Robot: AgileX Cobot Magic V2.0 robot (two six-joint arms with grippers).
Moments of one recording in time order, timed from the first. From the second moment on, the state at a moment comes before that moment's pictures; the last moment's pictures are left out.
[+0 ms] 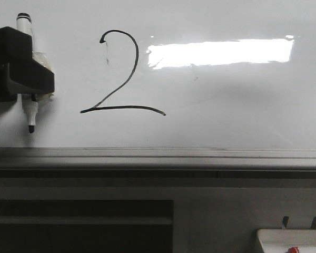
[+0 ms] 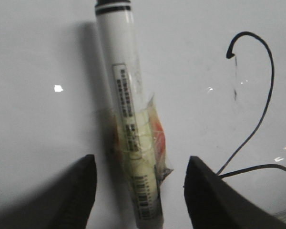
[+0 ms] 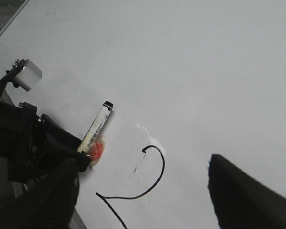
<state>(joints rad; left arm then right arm) -0.76 1.11 -0.42 -0.84 -0.29 0.40 0.81 0.89 -0.73 0.12 0.05 -0.35</state>
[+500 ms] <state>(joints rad) -0.79 0.74 -0.37 -0.59 -0.28 0.40 0.81 0.58 -0.56 0.12 0.09 -0.35</state>
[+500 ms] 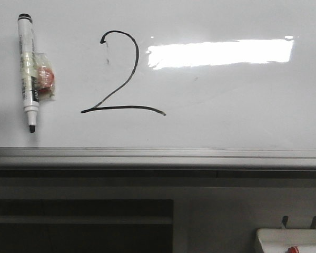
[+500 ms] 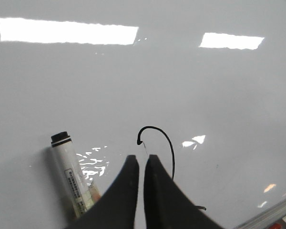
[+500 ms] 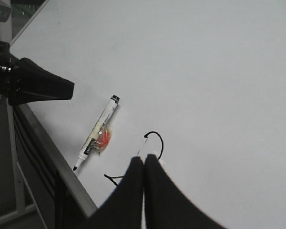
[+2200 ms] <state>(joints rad) -0.33 0.25 -0.18 -0.08 -0.15 0.20 0.81 0.17 -0.23 0.12 0.14 -0.35</state>
